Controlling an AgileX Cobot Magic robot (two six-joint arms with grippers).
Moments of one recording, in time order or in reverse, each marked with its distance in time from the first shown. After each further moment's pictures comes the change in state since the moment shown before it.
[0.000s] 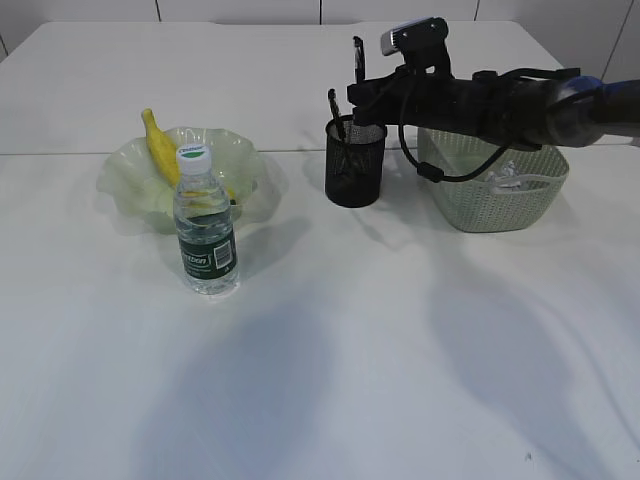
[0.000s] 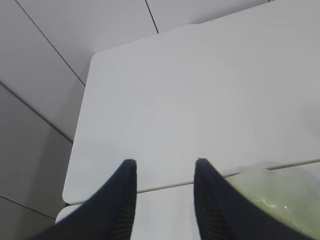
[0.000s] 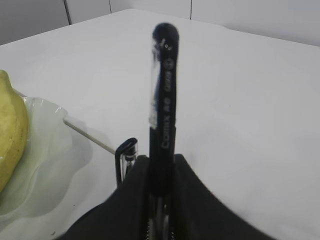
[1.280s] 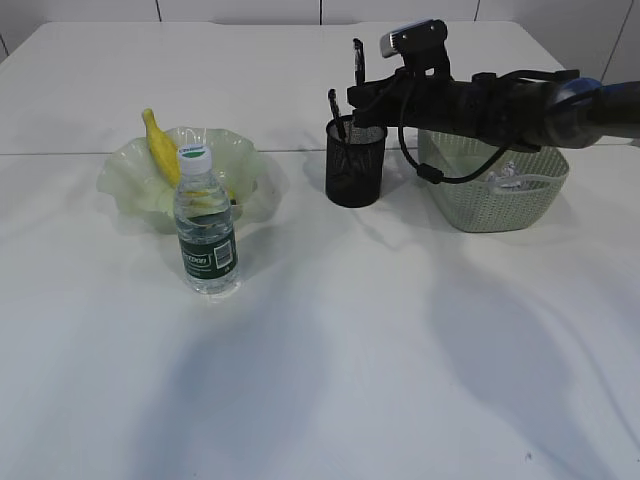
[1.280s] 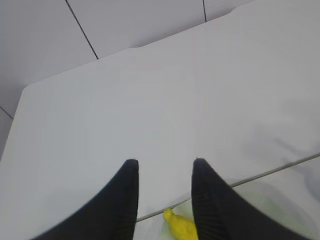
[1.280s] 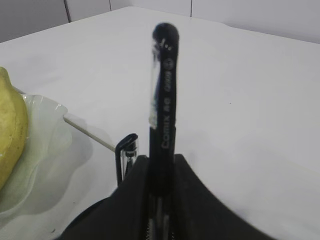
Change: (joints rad) left arm 0.059 0.000 0.443 0.013 -0.603 -0.104; right arm 0.000 0.005 0.000 -0.002 0.002 0.001
